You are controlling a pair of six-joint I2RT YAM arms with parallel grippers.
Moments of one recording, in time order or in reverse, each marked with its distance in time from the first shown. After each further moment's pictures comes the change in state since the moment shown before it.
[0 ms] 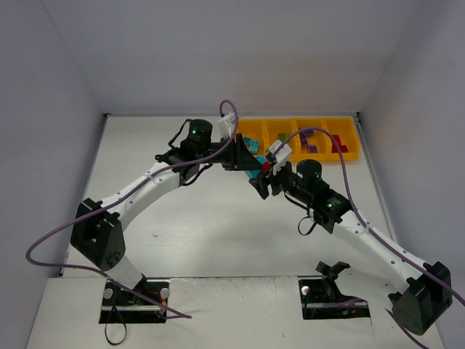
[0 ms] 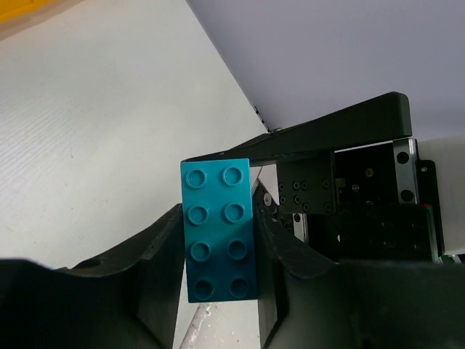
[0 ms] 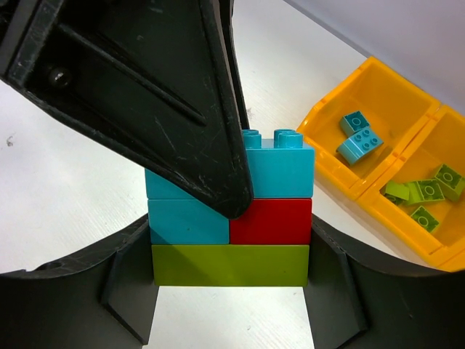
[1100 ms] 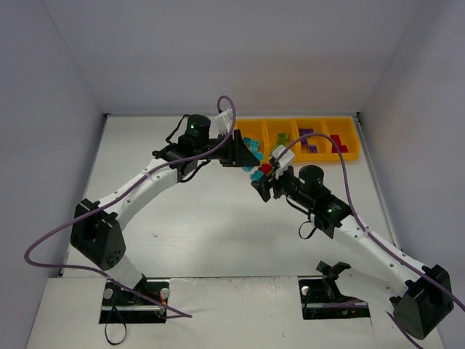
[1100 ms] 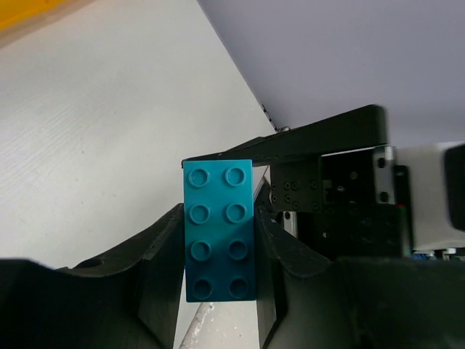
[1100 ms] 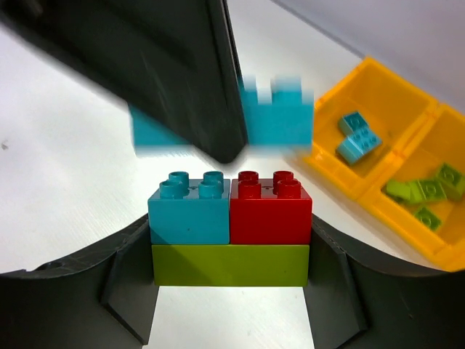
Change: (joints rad) left arm 0.012 0.002 0.049 -0.089 -0.015 0.028; right arm -0.008 -0.026 -0.082 0.105 -0.007 0.000
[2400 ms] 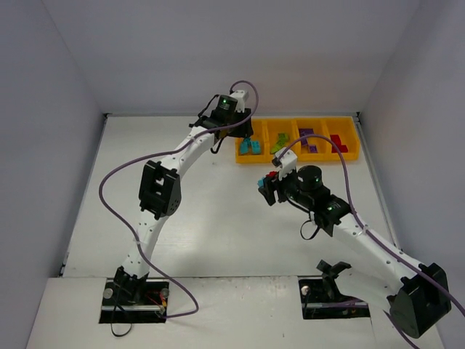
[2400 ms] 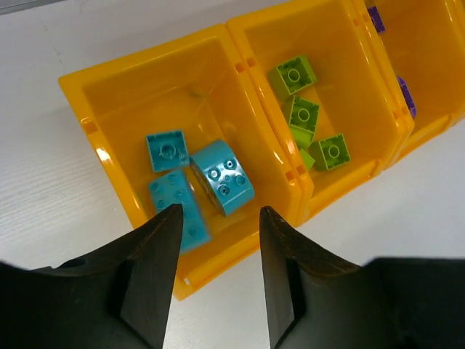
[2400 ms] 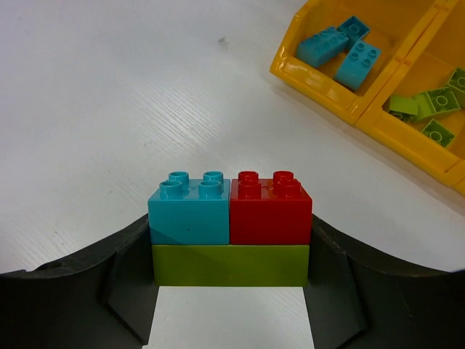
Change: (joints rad) left arm 0.080 0.764 0.850 -0.296 -0.512 0.341; right arm -0.059 0.010 -0.031 -0.142 0.044 0.053
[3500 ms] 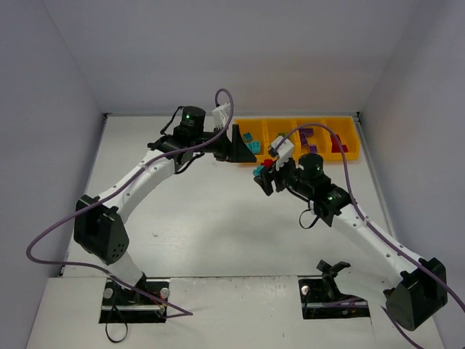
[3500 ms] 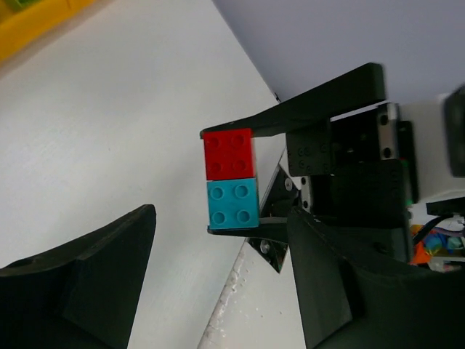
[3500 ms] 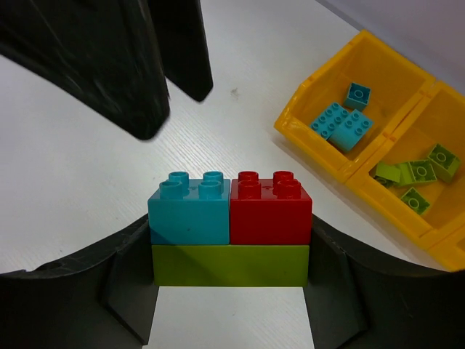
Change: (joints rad) left arm -0.010 -0.724 -0.735 0.169 0.599 -0.206; right arm -0.012 0.063 0.135 -0.014 -0.083 -0.088
